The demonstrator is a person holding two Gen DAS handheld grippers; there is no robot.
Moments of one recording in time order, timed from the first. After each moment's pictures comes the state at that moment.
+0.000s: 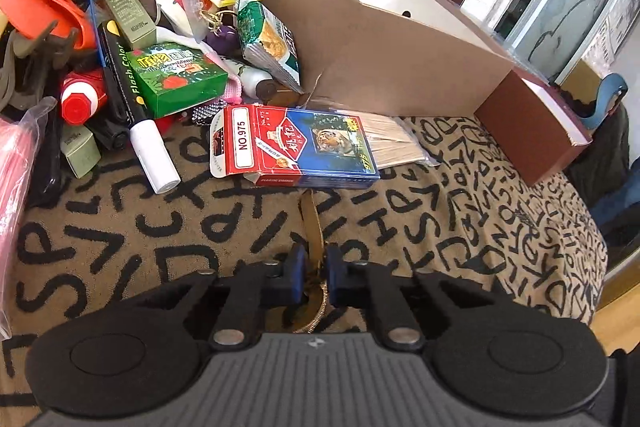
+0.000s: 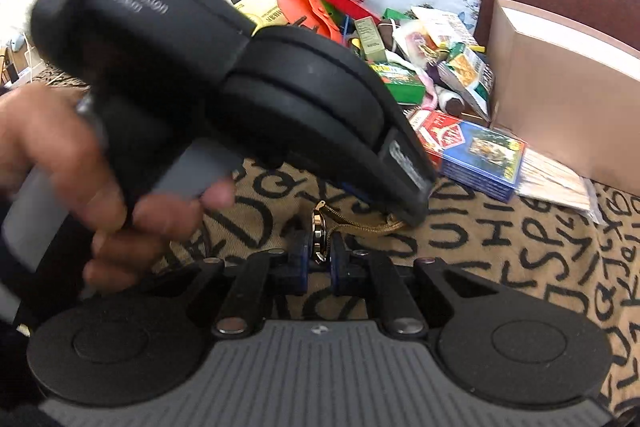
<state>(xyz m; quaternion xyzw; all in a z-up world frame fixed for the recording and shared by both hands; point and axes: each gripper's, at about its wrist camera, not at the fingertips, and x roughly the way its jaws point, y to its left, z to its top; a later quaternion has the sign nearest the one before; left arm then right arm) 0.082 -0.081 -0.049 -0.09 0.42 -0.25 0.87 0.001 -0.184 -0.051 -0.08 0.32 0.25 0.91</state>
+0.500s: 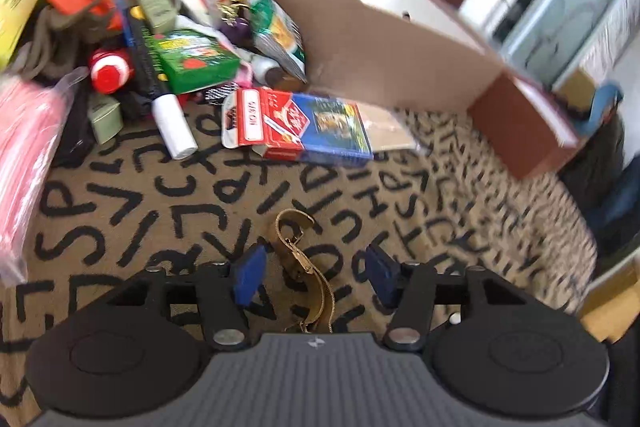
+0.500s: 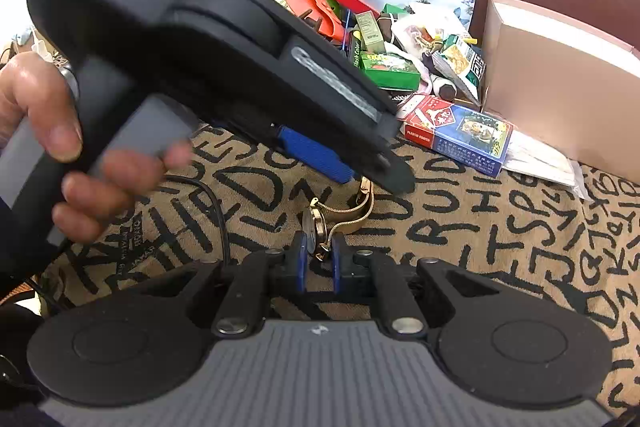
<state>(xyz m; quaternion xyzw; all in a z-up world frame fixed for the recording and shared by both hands) 0.062 -0.074 -0.044 -0.08 0.42 -0.25 0.87 -0.022 -0.192 -0.052 -0.09 0.32 0.25 0.91</state>
